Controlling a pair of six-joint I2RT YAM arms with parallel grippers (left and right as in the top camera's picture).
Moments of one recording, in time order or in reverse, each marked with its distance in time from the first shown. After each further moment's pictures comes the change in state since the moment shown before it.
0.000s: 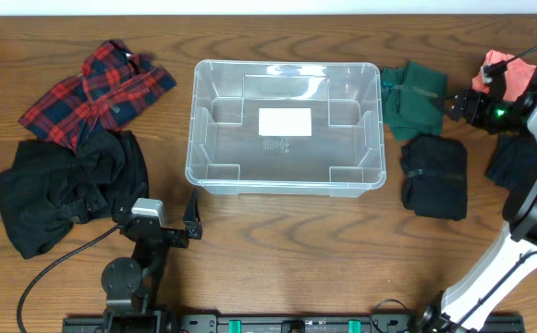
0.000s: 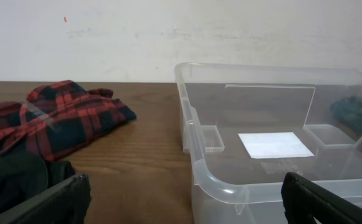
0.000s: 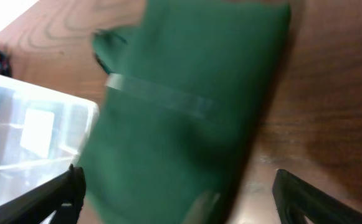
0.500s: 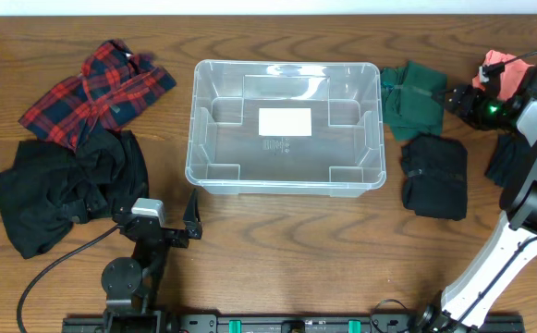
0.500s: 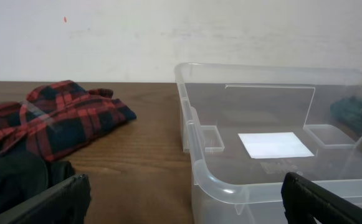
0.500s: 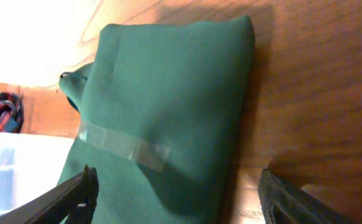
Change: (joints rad) left arm 0.000 0.000 0.000 0.000 0.000 0.000; right arm 0.019 0.100 0.027 0.156 -0.022 0.238
